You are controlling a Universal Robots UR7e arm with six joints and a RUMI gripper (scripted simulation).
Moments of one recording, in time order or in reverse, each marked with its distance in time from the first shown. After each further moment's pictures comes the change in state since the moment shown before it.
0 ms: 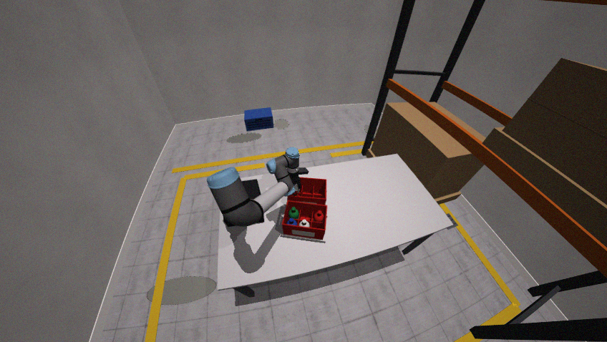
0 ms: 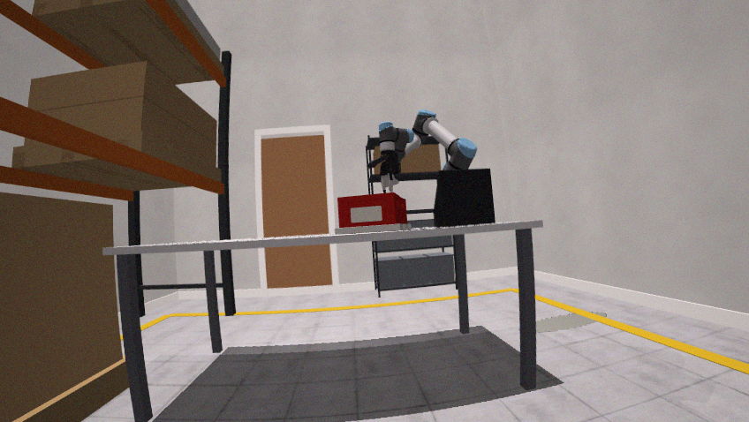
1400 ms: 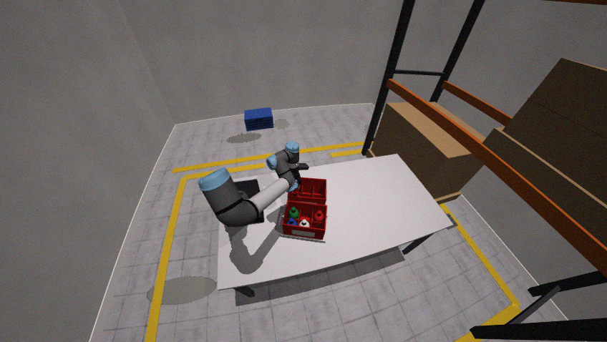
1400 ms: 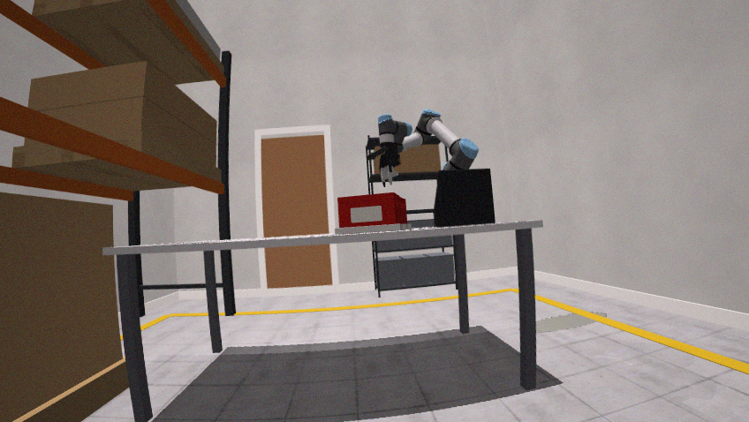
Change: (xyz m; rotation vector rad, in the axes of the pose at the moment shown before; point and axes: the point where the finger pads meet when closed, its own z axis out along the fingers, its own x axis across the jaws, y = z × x) arm 0.000 0.000 -0.041 -0.002 0.000 0.000
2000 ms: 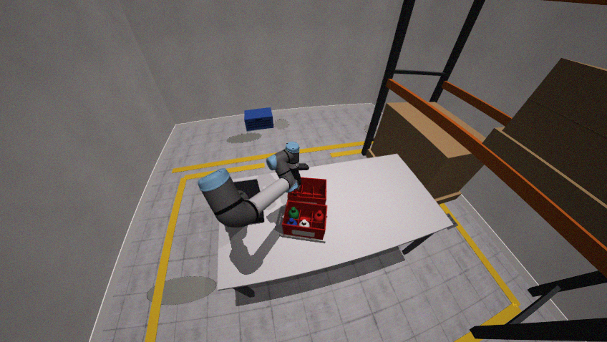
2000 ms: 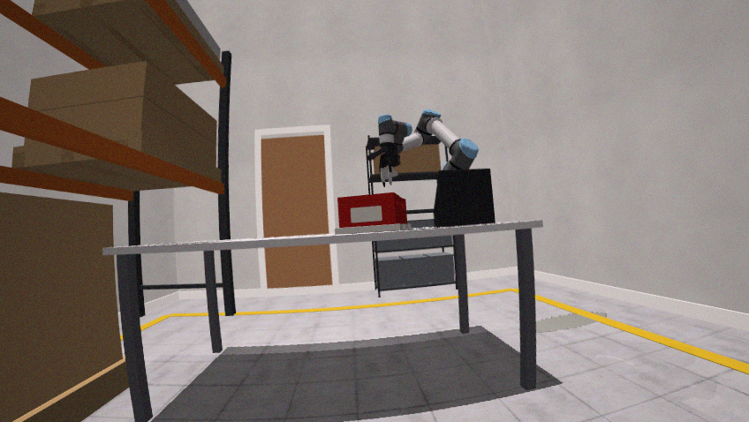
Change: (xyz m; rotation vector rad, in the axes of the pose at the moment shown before) arm 0.002 0.001 0.000 0.000 0.000 0.000
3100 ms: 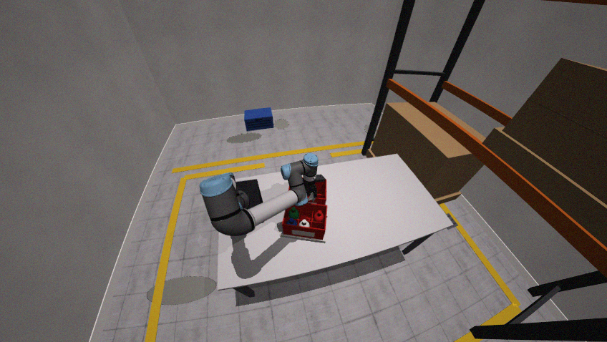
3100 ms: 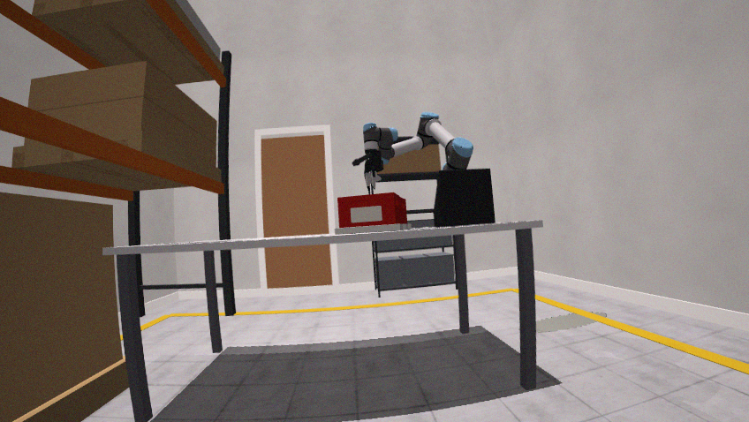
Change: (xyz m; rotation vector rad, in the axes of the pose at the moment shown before) arm 0.136 -0.020 0.000 0.000 0.001 0.001
